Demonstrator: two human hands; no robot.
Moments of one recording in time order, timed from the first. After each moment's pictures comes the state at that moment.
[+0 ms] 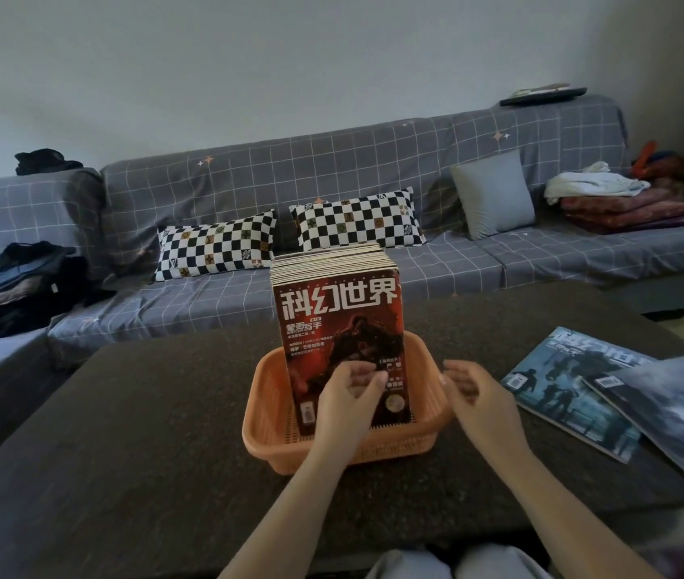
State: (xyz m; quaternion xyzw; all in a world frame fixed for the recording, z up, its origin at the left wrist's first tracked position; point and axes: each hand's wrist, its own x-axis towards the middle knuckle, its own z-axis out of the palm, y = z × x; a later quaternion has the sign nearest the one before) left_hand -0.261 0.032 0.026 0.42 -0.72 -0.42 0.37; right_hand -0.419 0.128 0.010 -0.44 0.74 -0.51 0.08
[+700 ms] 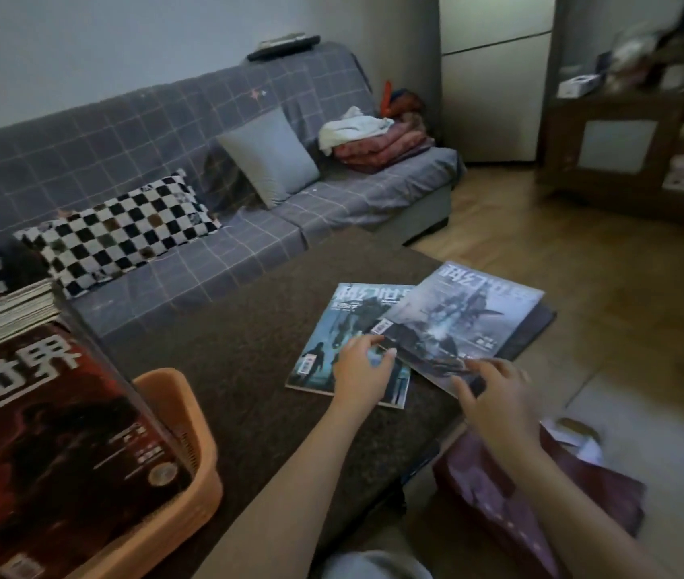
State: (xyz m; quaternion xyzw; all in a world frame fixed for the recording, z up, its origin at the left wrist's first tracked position) left_hand -0.566 0.125 -0.055 0.23 -0.89 -0.36 0.14; right_hand -0.600 0.305 -0.082 -0.13 0.92 -0.36 -0.07
